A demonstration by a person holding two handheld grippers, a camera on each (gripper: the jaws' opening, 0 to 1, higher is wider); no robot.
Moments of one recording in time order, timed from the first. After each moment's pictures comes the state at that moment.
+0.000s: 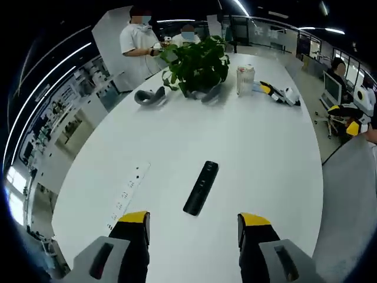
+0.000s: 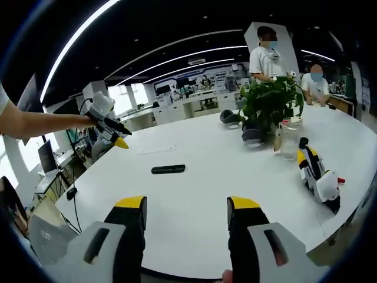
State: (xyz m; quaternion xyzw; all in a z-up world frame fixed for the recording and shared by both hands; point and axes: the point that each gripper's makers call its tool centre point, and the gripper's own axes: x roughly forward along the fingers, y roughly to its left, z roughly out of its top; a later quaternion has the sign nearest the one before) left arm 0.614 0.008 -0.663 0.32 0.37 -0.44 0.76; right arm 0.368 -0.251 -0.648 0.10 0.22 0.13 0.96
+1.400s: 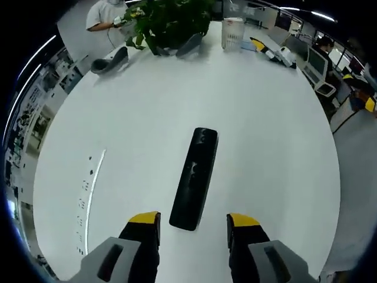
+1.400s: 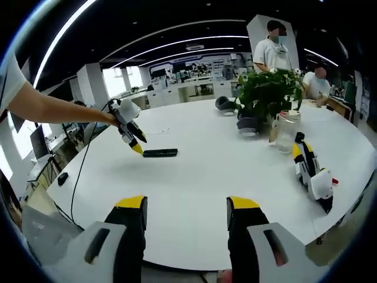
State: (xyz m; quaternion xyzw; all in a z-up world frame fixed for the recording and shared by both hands) left arm 0.646 -0.019 -0.797 0.36 0.45 -0.49 0.65; right arm 0.368 -0.253 -0.671 0.06 0.28 0.11 0.95
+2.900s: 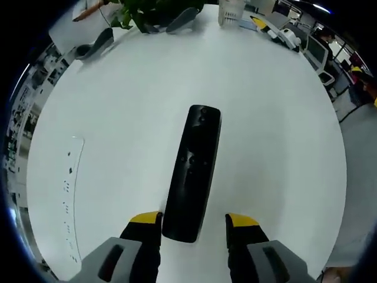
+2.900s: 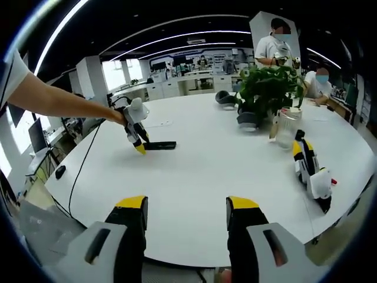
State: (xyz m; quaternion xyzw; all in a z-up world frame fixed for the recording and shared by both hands) left arm 0.648 -0.021 -0.834 0.39 0.49 -0.49 0.61; right arm 0.368 -0.253 -0.680 0.04 0.30 0.11 0.95
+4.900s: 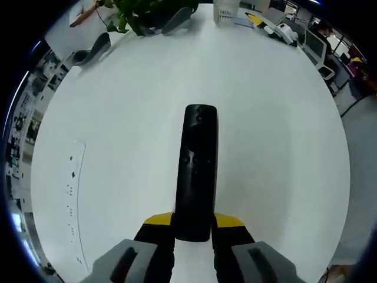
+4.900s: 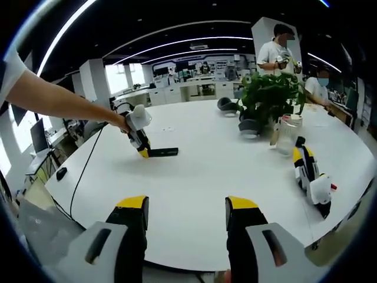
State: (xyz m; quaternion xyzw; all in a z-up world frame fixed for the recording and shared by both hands) left arm 0.643 -0.020 -0.830 0.41 0.47 -0.49 0.61; right arm 0.369 -0.249 -0.669 0.04 0.27 0.12 0.95
